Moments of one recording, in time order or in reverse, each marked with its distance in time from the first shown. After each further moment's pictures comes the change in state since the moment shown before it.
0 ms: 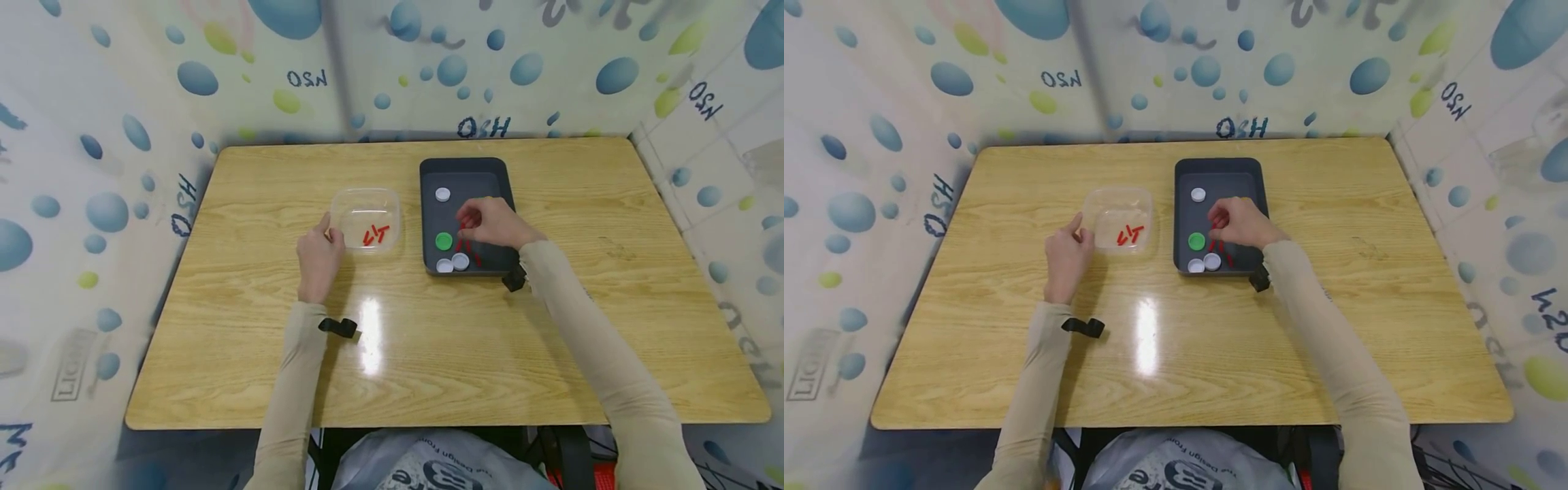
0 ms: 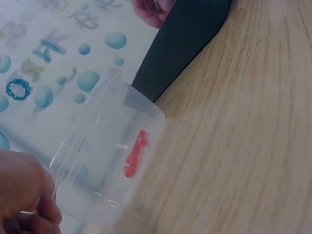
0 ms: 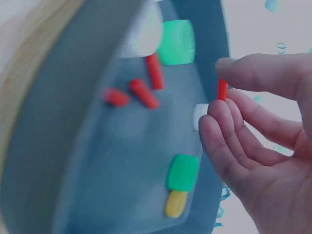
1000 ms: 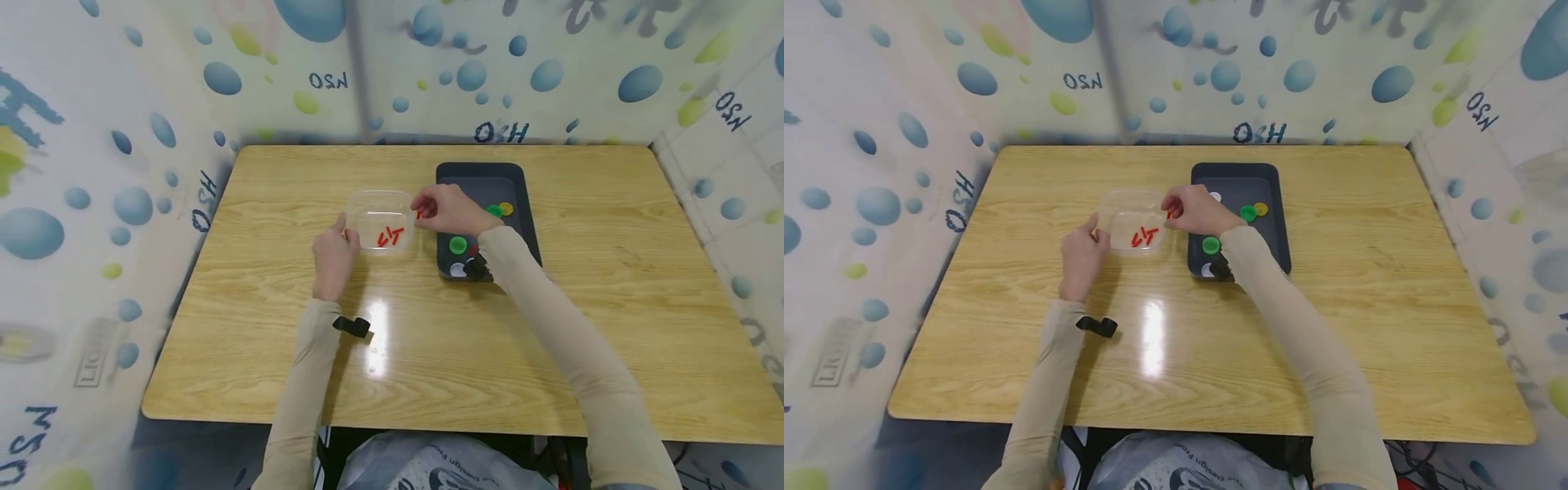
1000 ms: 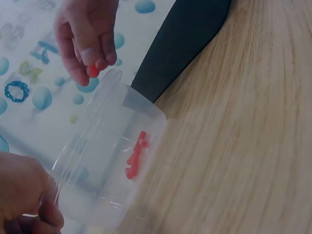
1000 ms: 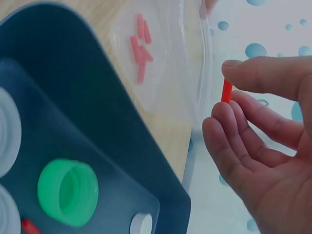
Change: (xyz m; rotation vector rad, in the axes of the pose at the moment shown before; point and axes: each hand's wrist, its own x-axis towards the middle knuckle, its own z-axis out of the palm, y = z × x) left_hand 0.000 0.002 -0.004 0.129 -0.029 -0.003; right_hand 0.060 -0.080 0.023 0.069 -0.071 -0.147
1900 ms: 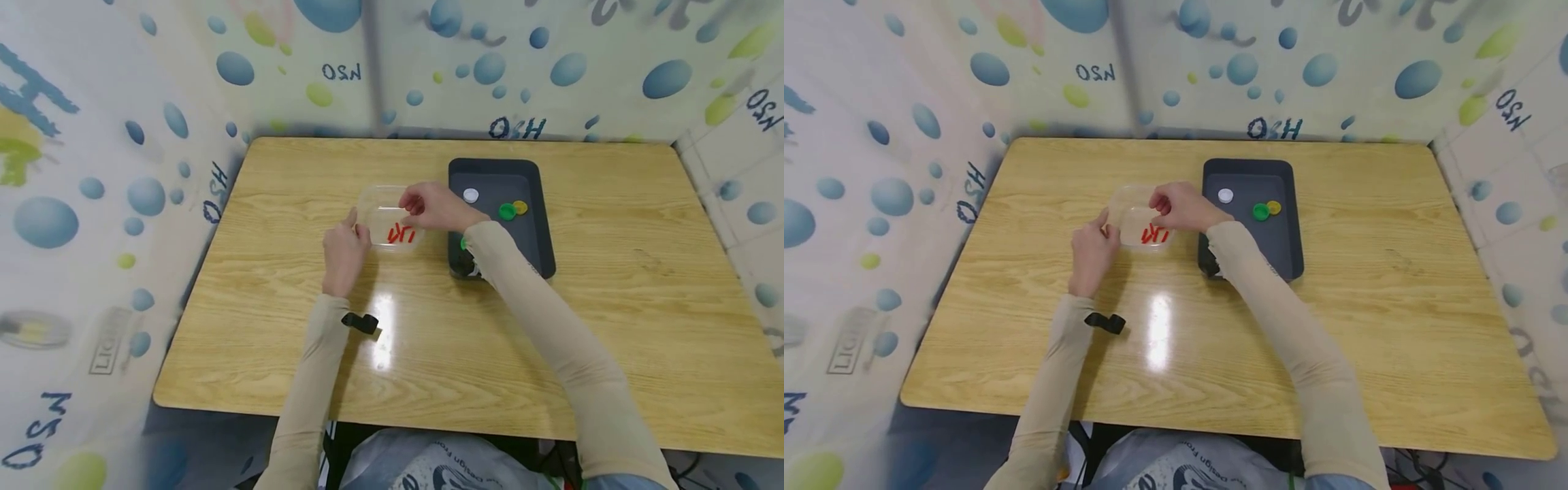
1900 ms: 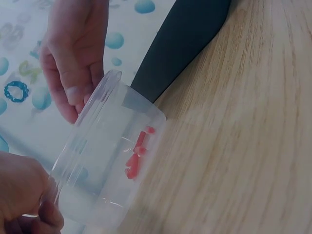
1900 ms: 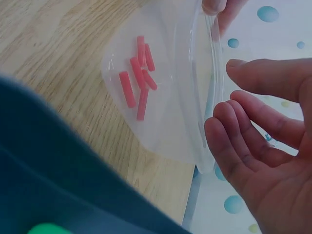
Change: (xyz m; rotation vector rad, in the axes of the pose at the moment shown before) left_hand 0.001 0.000 0.001 0.027 0.008 -0.012; right_hand 0.034 -0.012 0.022 0.044 -0.072 -0.040
